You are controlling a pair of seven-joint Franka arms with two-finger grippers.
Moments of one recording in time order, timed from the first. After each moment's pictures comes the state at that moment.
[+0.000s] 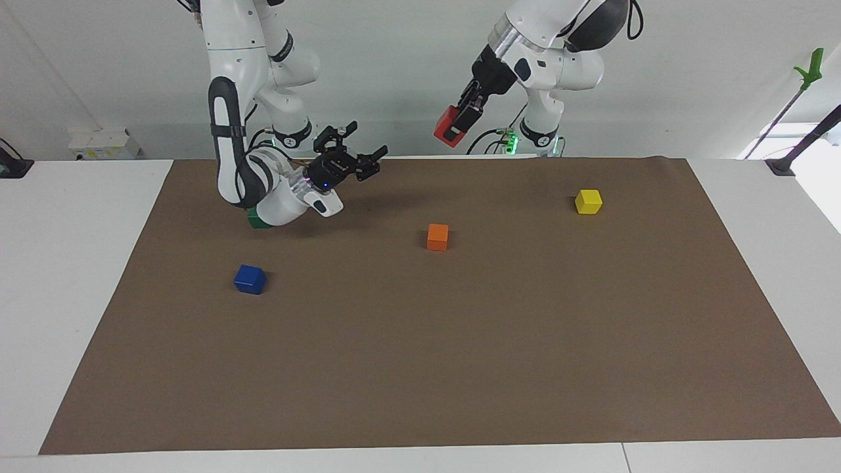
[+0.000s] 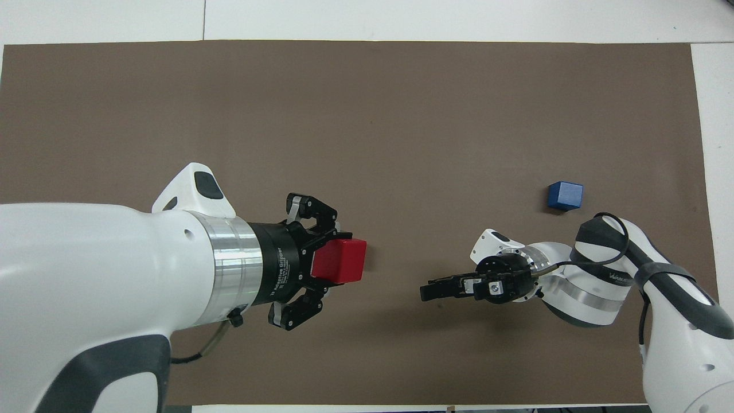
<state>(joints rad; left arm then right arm) -0.23 -0.22 -0.33 -1.85 -0.54 1.91 -1.75 0.21 0.21 -0.09 -2.50 1.93 0.92 -1.00</state>
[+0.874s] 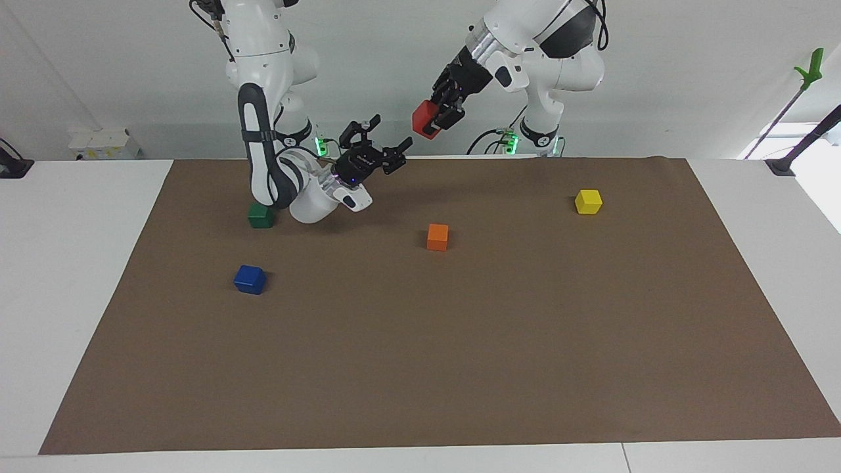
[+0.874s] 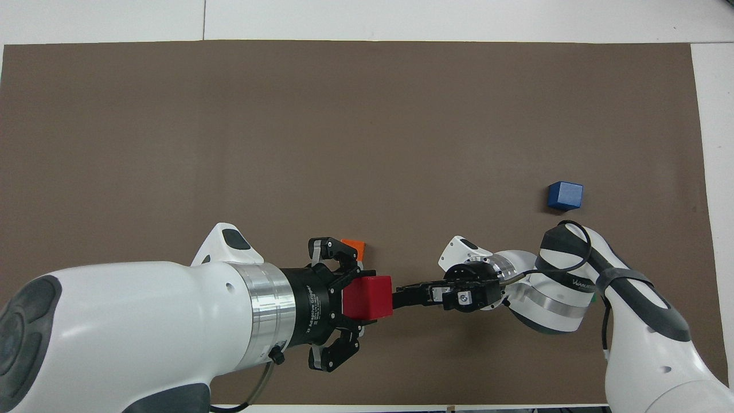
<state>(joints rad) -0.29 -0.30 -0.33 -1.99 -0.65 1.97 -1.97 0.34 0.23 -0.09 -2.50 2.09 0.90 -1.05</state>
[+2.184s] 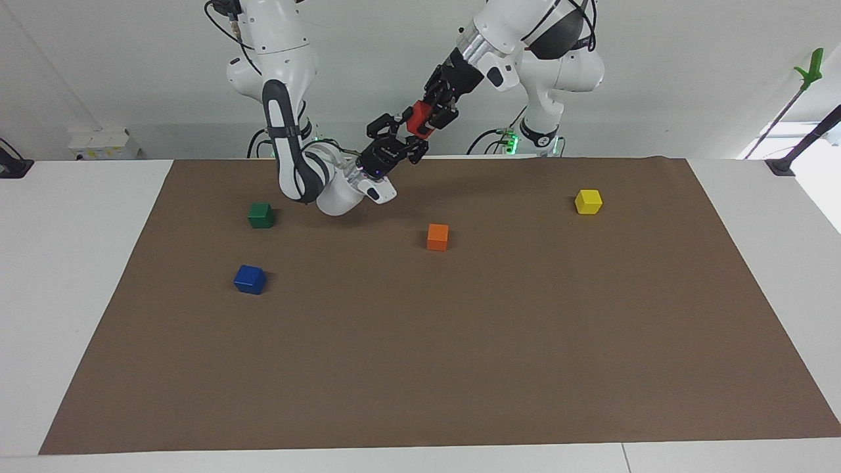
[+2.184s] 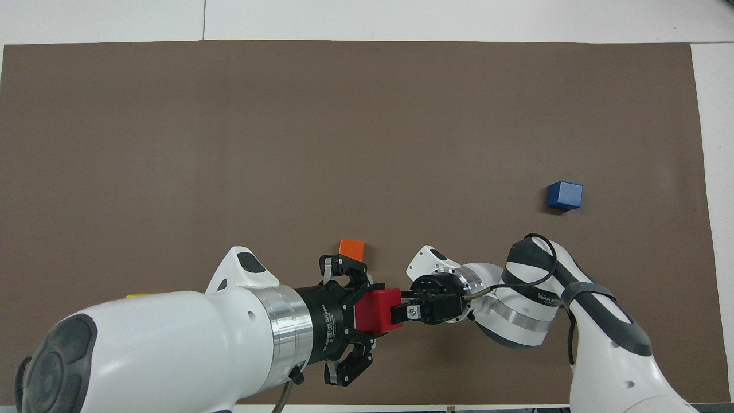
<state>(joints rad) -0.34 -0.33 -0.34 -2.06 -0.65 2.04 -2.01 0.47 0.23 -0.06 -2.50 2.28 0.92 -1.10</state>
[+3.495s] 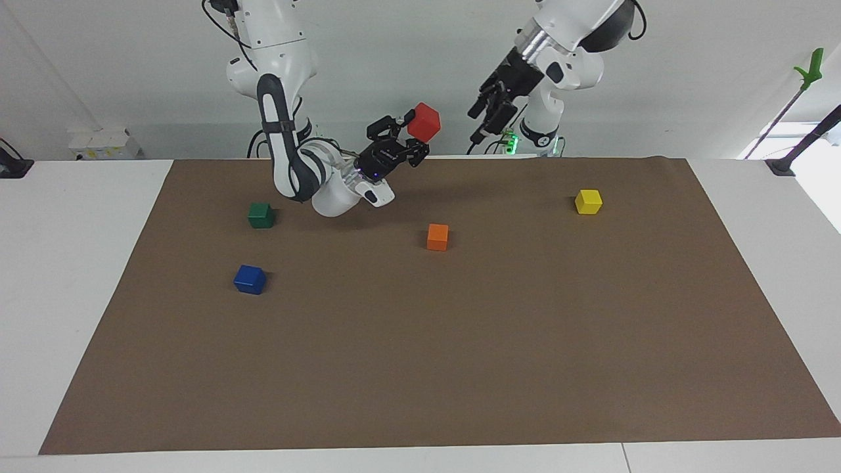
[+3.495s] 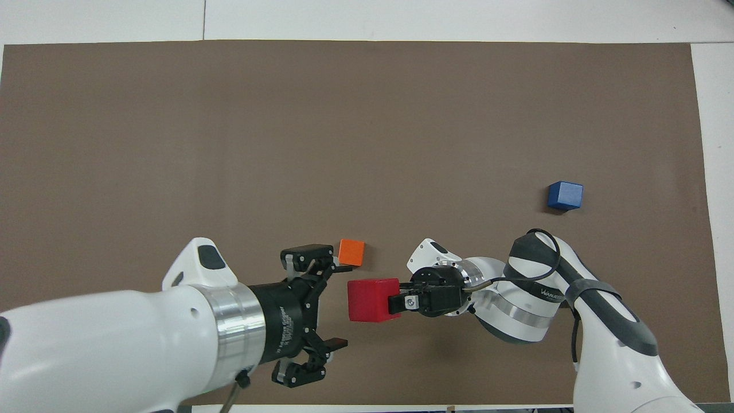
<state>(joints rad) -0.04 -0.40 -0.31 -2.07 -0.65 1.95 -1.52 0.45 0.19 -0.06 -2.45 2.29 1.04 -1.01</state>
